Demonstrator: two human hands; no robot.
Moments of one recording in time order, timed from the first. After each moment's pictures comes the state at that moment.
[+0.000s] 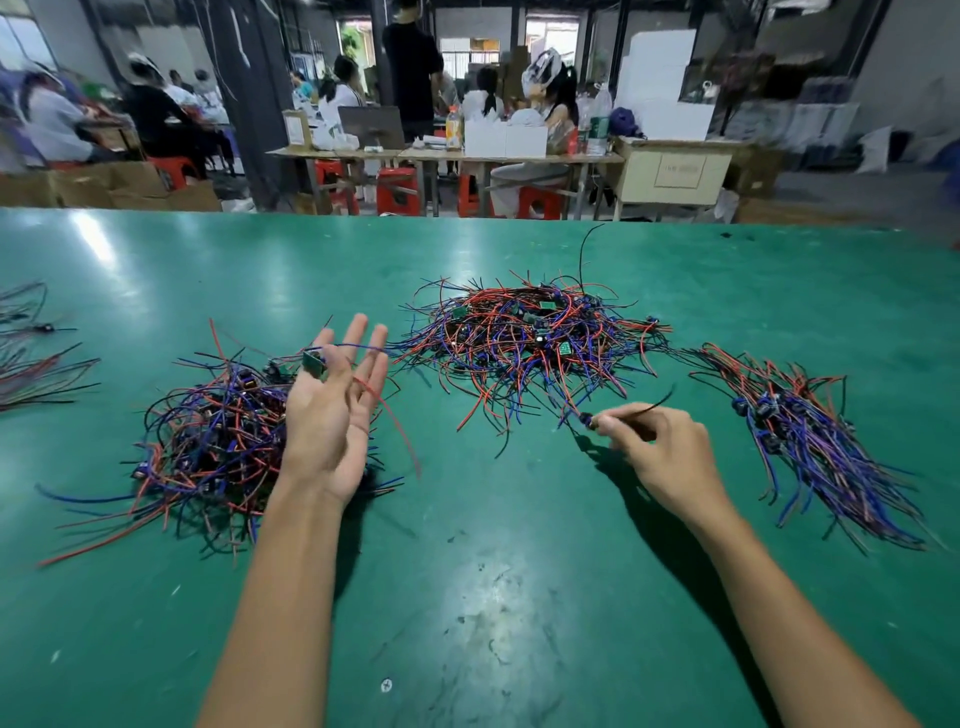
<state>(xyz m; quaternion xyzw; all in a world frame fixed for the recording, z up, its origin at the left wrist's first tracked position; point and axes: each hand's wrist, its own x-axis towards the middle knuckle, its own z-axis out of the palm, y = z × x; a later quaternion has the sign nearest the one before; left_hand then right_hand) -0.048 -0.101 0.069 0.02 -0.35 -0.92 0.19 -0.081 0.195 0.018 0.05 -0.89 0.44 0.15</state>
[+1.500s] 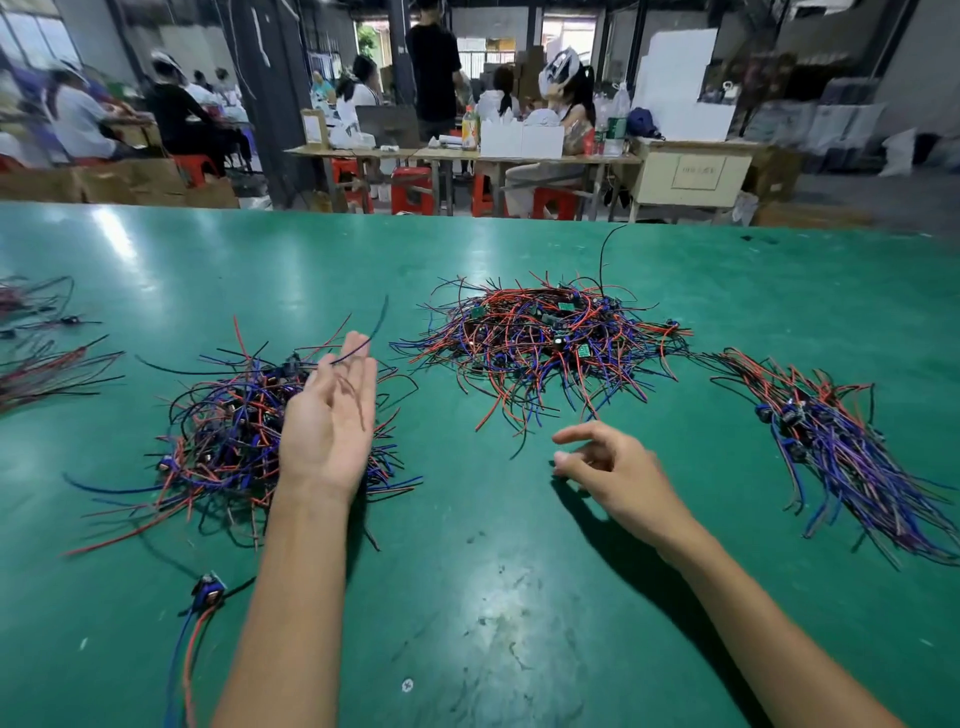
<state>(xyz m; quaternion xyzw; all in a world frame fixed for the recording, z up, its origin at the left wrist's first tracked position) -0.048 -0.125 0.062 0.09 -0.20 -0.96 0.17 -0.067 0.148 0.004 0.08 -0.85 0.53 -0.01</state>
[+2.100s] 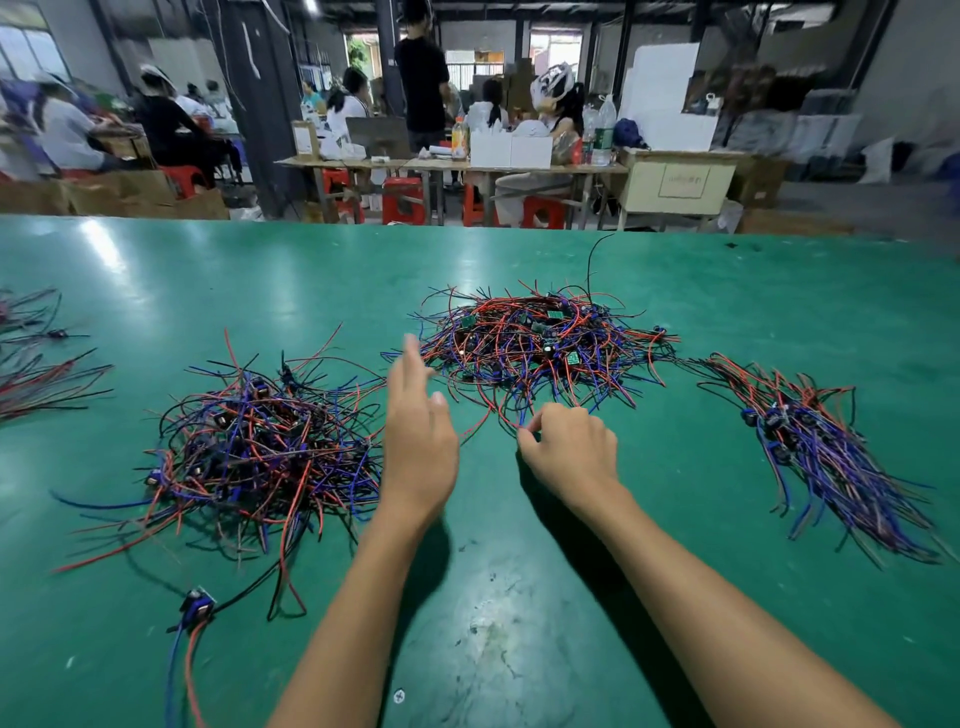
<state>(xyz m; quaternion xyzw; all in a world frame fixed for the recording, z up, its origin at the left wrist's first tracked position) -0.062 -0.057 0.030 0.00 -0.81 -0.48 0.33 -0.110 0.096 0.009 0.02 -0.98 0.15 0.12</state>
